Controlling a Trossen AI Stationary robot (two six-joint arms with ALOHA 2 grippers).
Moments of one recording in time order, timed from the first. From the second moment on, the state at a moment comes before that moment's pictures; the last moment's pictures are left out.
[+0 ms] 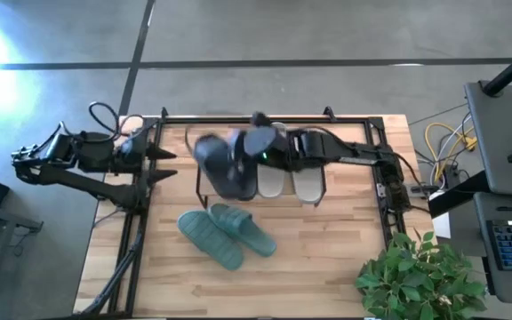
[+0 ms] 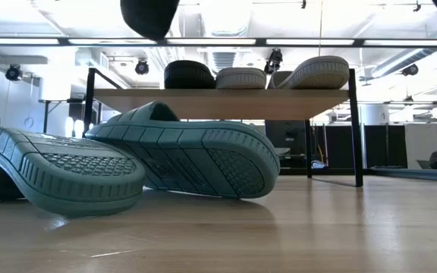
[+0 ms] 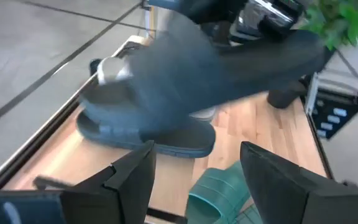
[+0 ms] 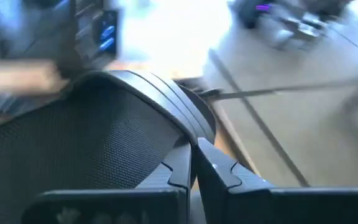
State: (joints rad) left arm -0.15 0.66 1.16 -0.89 -0.29 -0.28; right arm 0.05 2.03 2.35 -0.83 0.47 0.03
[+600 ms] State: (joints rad) left arm -0.15 0.65 1.15 -0.93 -0.32 -0.33; right arm 0.01 2.25 2.35 -0.74 0.87 0.10
